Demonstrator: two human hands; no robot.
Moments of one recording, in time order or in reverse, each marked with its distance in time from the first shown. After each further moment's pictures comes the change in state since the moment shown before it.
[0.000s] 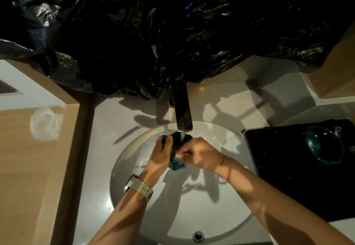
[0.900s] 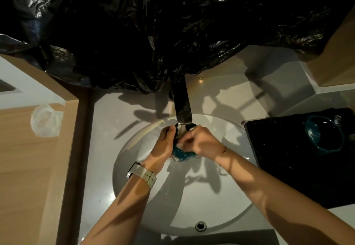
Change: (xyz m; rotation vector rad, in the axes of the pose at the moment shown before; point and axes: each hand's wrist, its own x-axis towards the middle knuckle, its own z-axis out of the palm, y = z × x) left_hand -0.001 0.014 0.000 -0.080 -0.110 -0.124; right_hand -0.006 -0.013 -0.007 0.184 0.109 0.074
